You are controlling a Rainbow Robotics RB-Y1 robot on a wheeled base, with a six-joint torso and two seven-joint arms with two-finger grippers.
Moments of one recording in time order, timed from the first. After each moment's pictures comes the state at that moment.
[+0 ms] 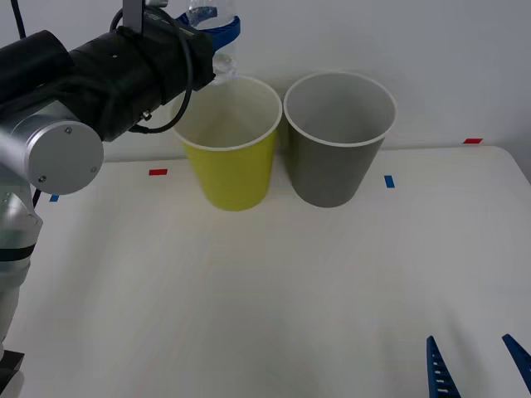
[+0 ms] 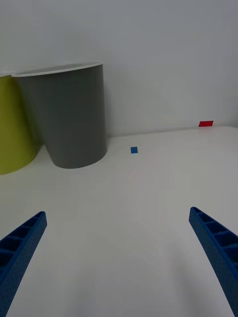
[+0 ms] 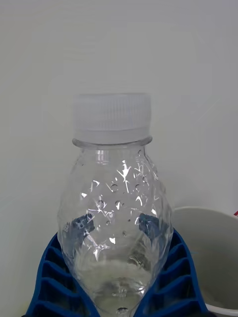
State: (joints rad) right arm 1.06 -0.31 0.18 -2.10 -0.02 -0.55 1.33; left arm -0.54 0.44 -0.10 -1.99 0.74 0.66 -1.73
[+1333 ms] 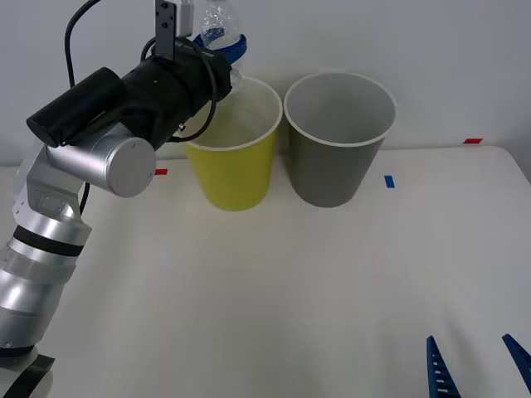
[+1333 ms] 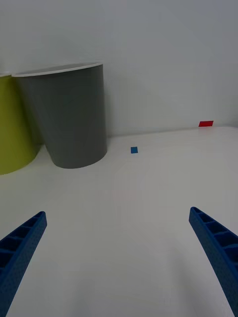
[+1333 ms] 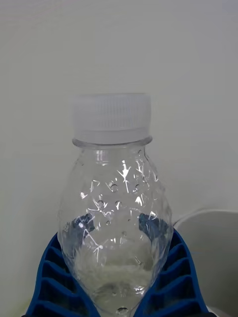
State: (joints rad) right arm 1.06 -0.31 0.18 -2.10 -0.02 -0.55 1.33; left arm -0.57 0.36 -0.18 -1.72 0.63 0.41 -1.72
